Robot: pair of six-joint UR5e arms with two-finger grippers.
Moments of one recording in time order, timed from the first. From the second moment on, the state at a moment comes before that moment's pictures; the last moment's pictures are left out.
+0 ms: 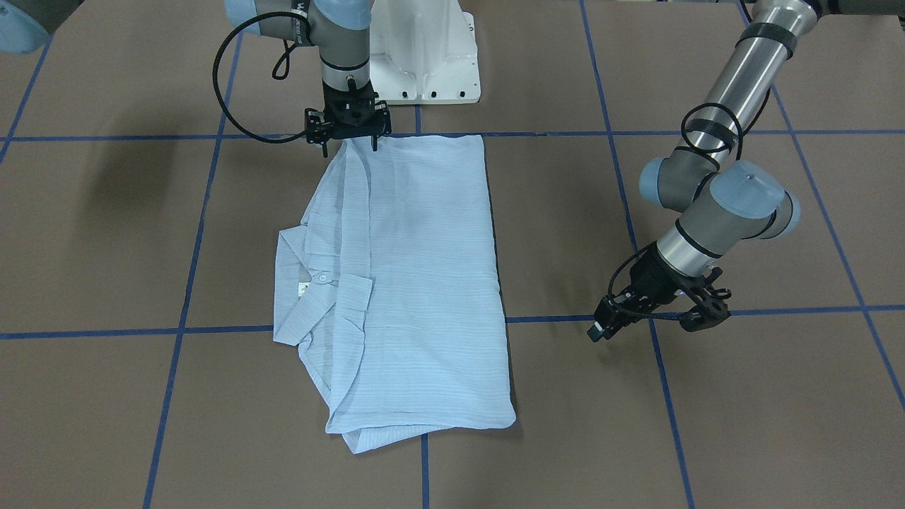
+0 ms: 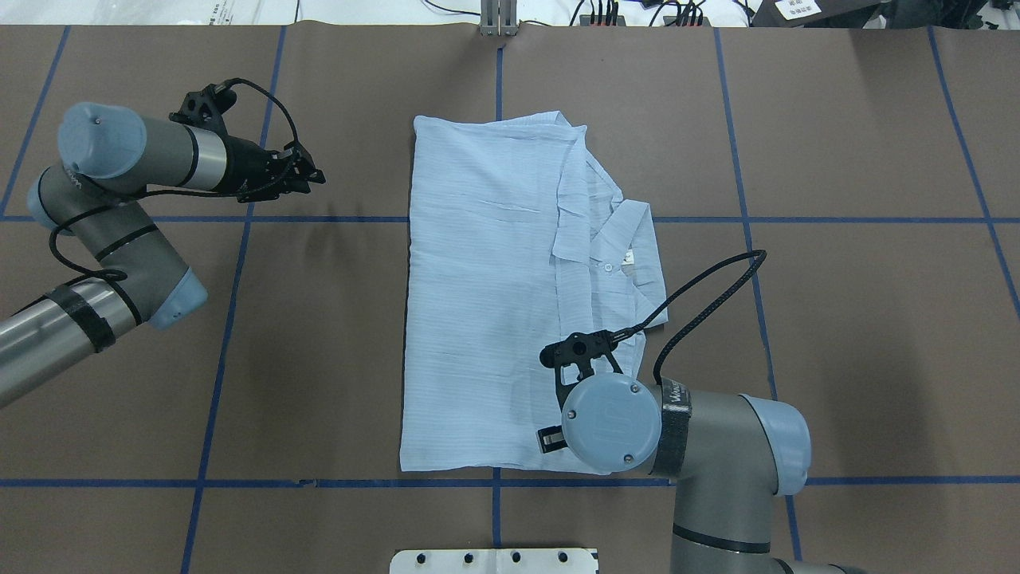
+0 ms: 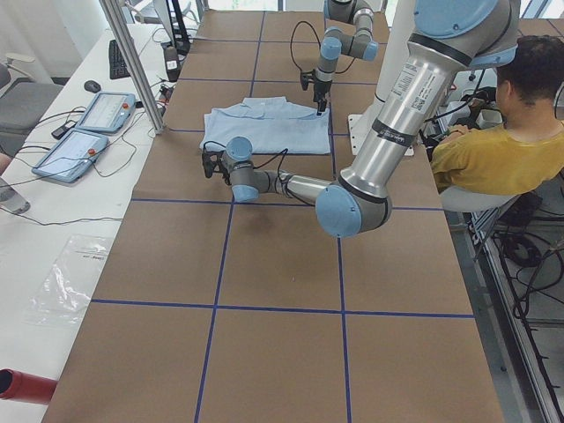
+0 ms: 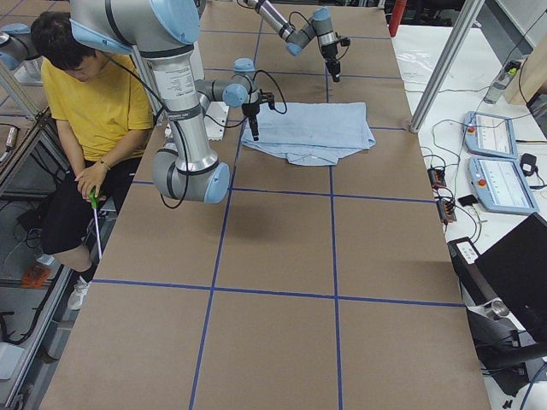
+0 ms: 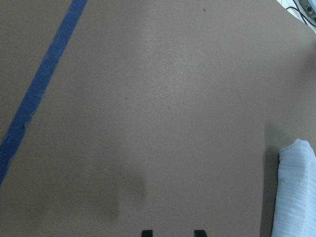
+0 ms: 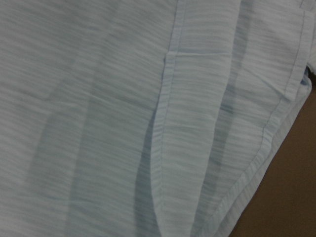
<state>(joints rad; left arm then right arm) -0.85 -2.07 -1.16 -2.73 -2.00 -1.56 0.23 -1.09 1.91 -1.74 1.62 1.15</state>
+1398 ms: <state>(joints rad) -0.85 -2.08 -1.17 -2.73 -2.00 -1.56 0.32 -1.30 2.03 -1.75 1.65 1.07</state>
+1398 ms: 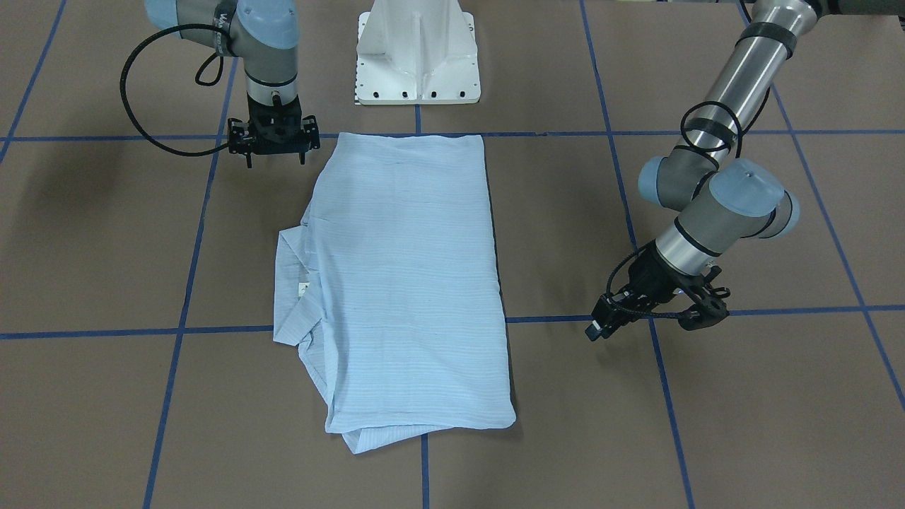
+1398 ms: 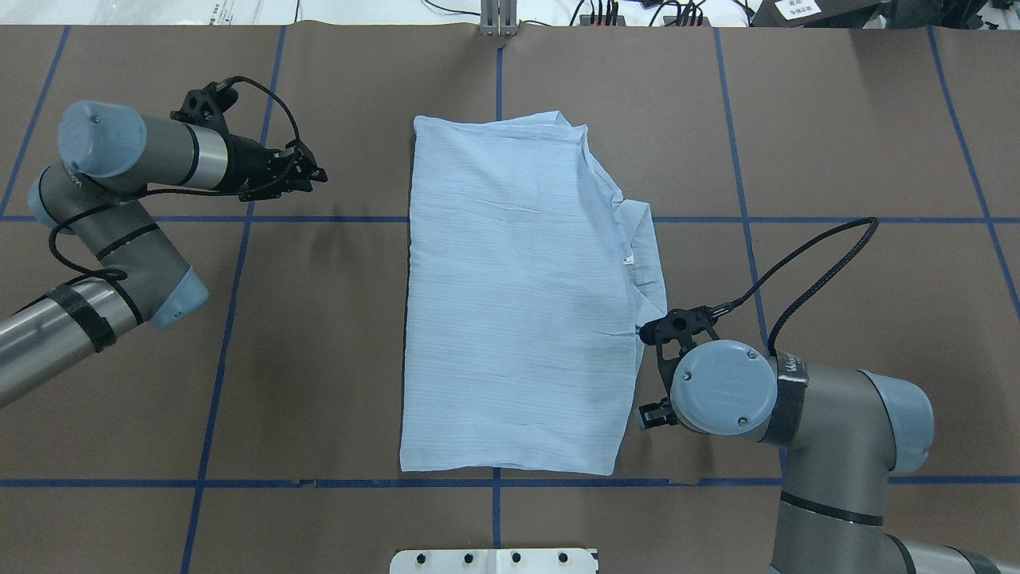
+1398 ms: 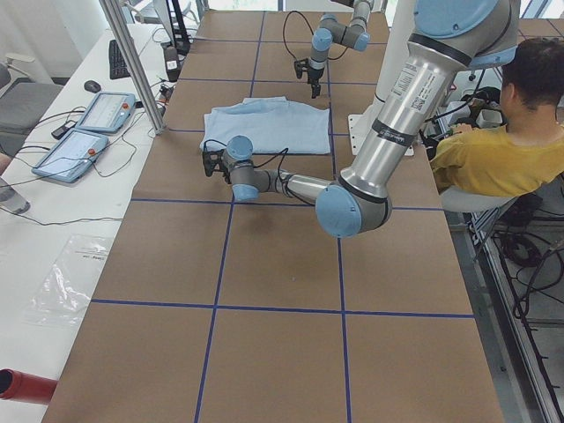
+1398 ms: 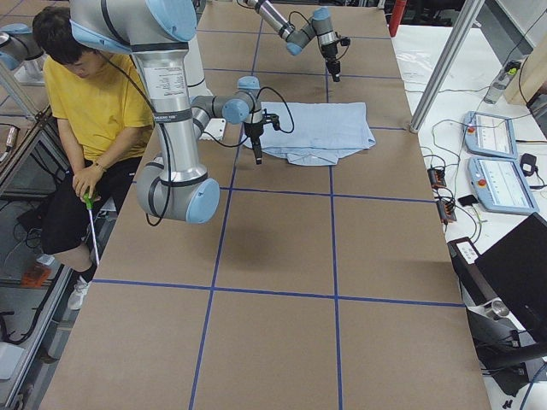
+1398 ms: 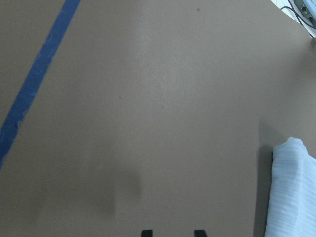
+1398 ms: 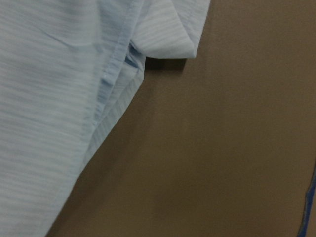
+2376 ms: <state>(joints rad) -0.85 -2.07 -1.21 -2.72 -2.01 -1.56 0.26 -1.22 1.97 -1.54 1.64 1.74</state>
